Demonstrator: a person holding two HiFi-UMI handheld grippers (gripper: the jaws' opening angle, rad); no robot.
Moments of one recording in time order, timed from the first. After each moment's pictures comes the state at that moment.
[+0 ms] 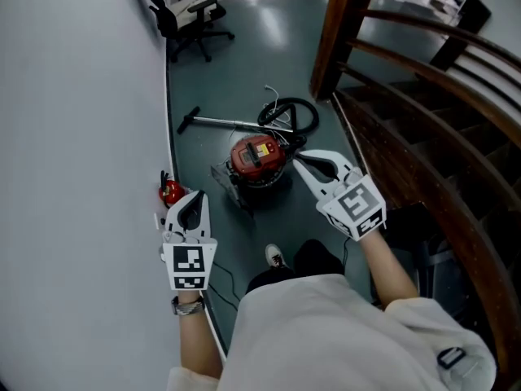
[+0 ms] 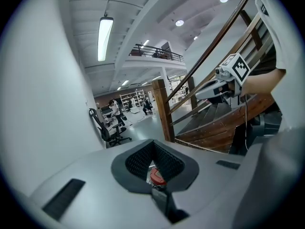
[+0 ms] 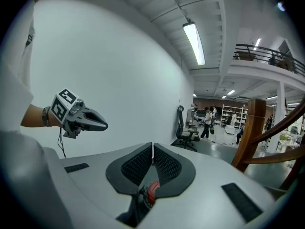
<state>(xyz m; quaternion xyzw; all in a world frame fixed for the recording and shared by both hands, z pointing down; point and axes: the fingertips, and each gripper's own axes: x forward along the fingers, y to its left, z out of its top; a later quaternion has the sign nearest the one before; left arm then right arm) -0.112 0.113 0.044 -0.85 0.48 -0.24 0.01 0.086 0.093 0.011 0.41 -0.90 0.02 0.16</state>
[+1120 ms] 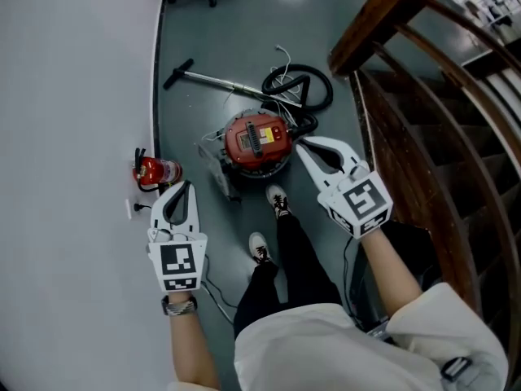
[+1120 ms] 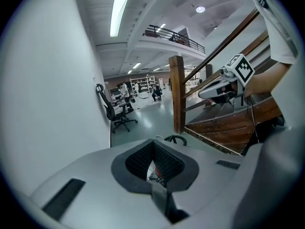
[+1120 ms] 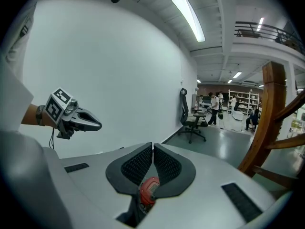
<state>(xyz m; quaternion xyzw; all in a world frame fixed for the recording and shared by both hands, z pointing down) -0.136 -0.024 0.206 -0.80 0.52 -0.27 -0.08 0.075 -0.079 0.176 0.38 -0.90 0.08 0.19</state>
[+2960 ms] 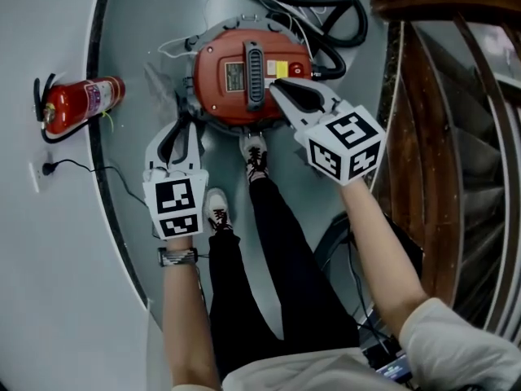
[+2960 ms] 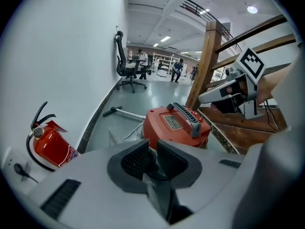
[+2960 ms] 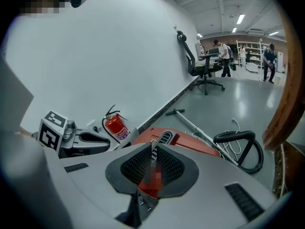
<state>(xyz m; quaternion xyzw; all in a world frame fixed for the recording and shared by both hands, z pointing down) -0.105 -0.078 0.612 -0.71 0.58 -0.27 -0.29 0.036 -0.163 0.576 0.28 -0.88 0.27 0.29</state>
